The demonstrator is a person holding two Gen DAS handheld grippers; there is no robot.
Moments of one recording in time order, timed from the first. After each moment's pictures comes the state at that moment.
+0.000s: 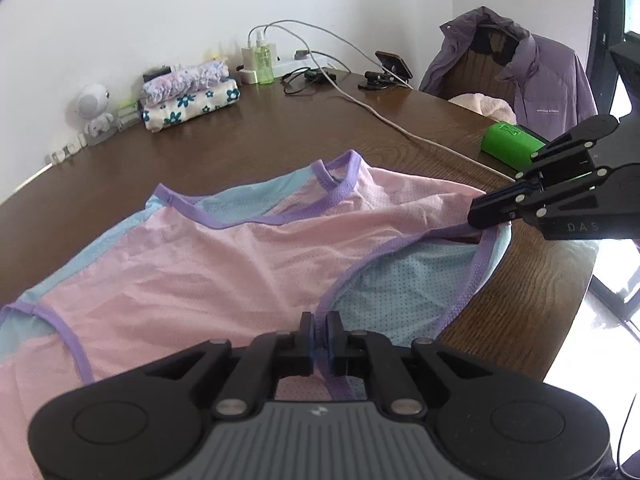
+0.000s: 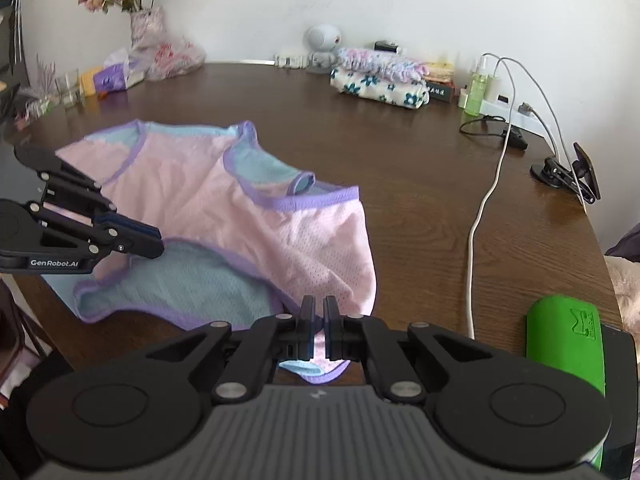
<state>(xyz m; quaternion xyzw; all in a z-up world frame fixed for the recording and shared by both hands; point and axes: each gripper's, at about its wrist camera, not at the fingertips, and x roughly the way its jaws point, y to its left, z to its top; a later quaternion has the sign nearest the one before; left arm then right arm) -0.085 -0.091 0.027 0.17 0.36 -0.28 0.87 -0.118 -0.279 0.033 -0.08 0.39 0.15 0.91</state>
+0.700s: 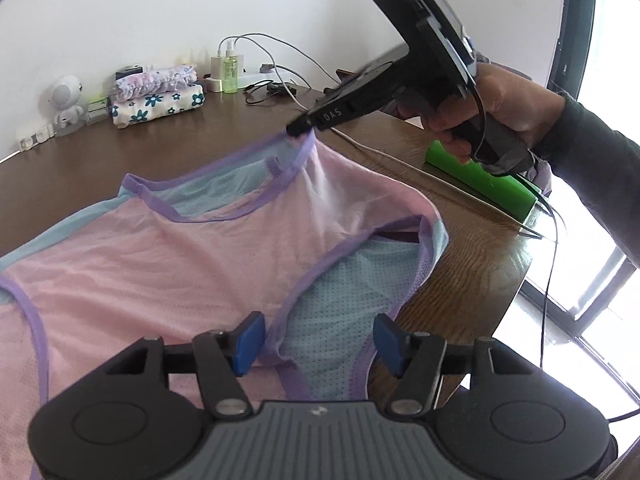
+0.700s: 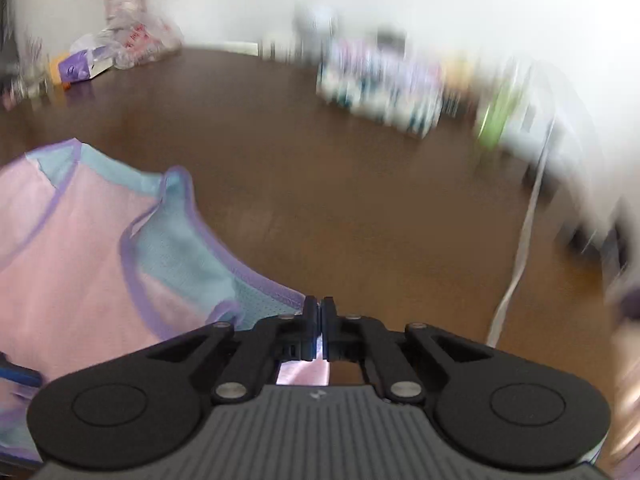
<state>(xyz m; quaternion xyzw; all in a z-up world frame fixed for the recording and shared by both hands) -0.108 -0.074 0.018 0.11 0.36 -0.35 0.86 0.011 -0.248 0.048 -0.19 0.34 0.12 0.92</state>
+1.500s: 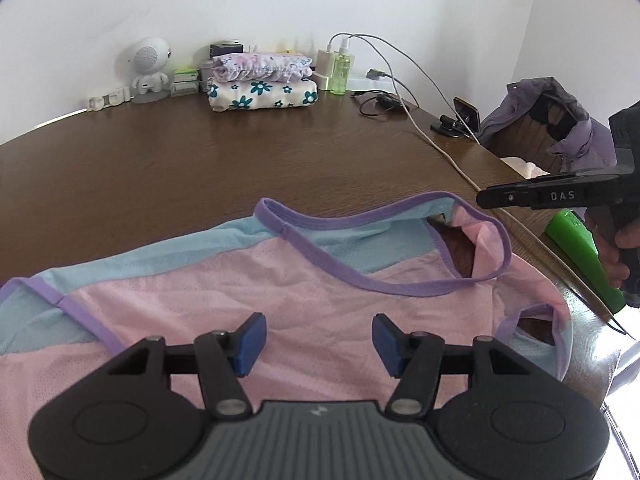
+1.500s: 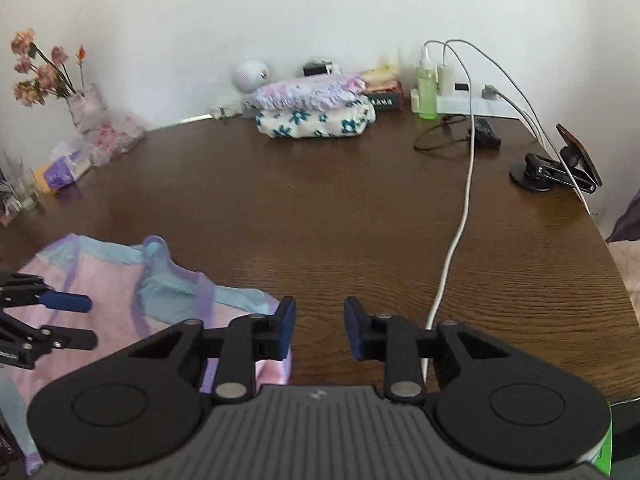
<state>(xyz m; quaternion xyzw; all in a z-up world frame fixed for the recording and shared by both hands) -0.002 -0.032 0.024 0.04 0.39 -0.25 0.88 -0.003 -0.322 0.041 0.02 0.36 0.13 0.92</state>
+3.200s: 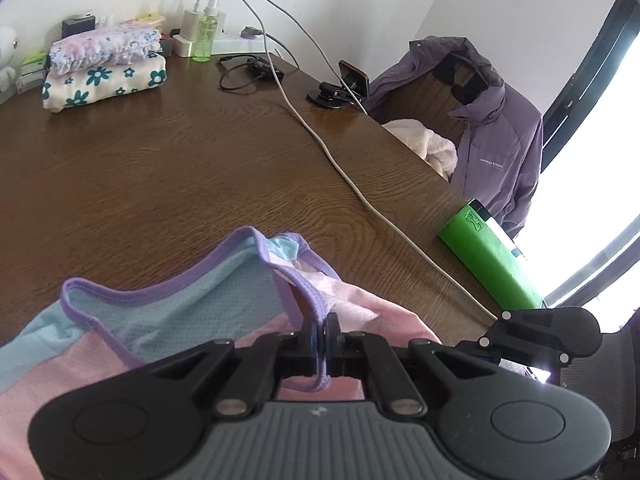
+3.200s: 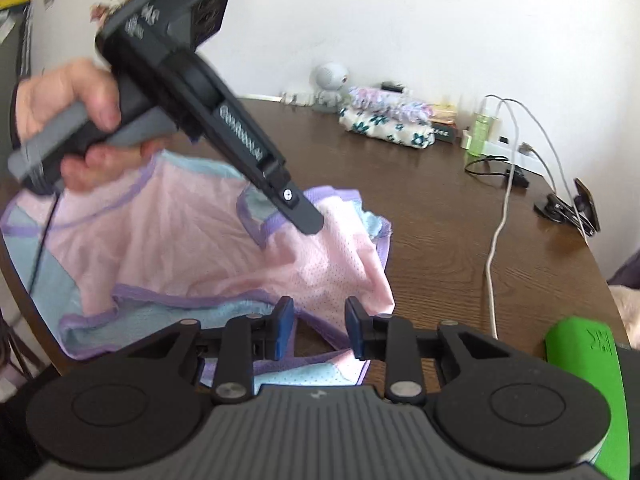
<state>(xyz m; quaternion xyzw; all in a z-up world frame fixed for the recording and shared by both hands) 0.051 -0.131 0.050 0.04 0.46 -0.40 0.79 -0.123 -0.254 0.030 -0.11 0.31 0.15 0.93</state>
